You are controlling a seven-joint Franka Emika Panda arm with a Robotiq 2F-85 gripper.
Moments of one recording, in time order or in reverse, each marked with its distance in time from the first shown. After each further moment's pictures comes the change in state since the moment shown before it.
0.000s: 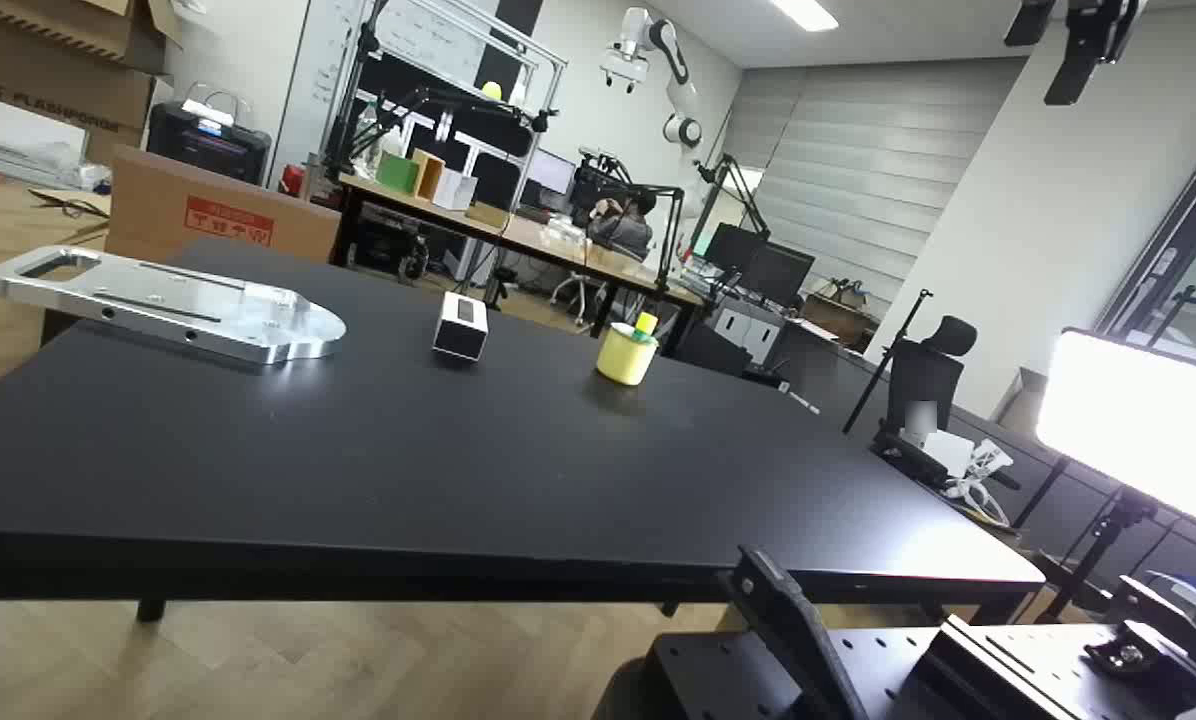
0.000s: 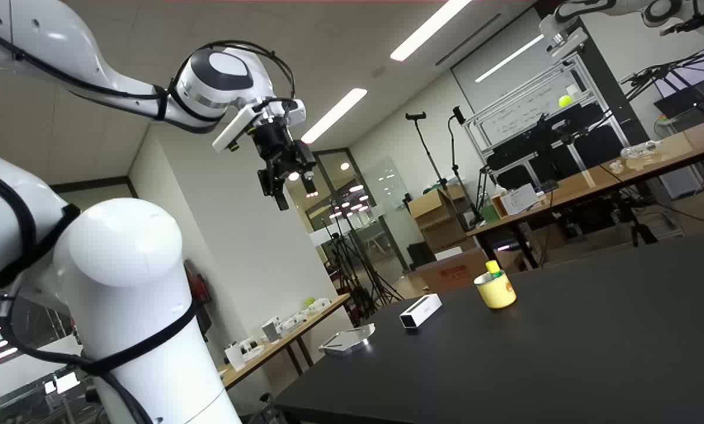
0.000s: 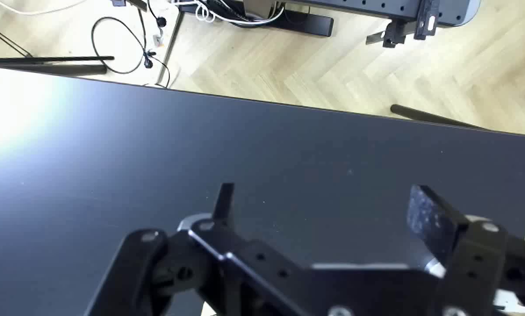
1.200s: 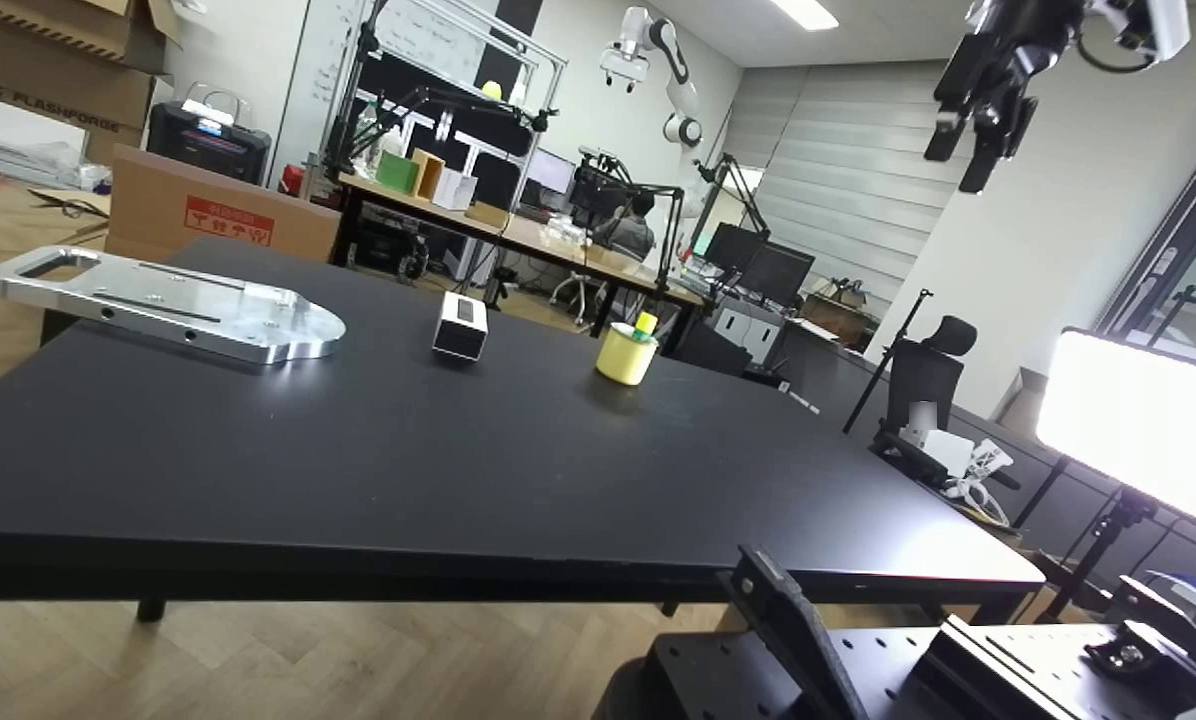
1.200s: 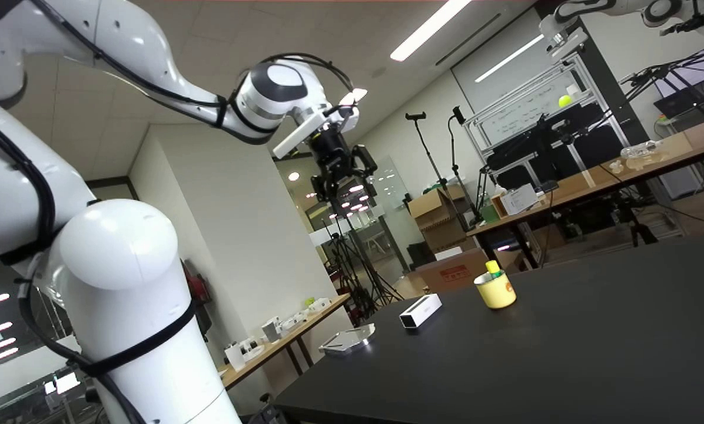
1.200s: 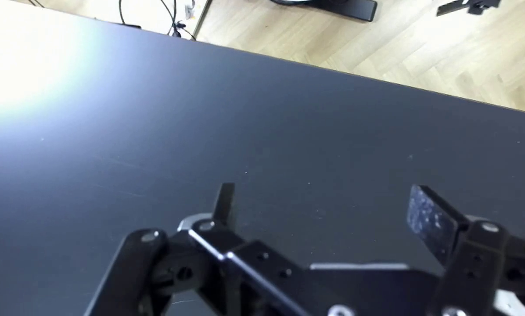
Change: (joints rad) arm -0.055 0.293 -0.096 0.056 -0.097 0.248 -0.182
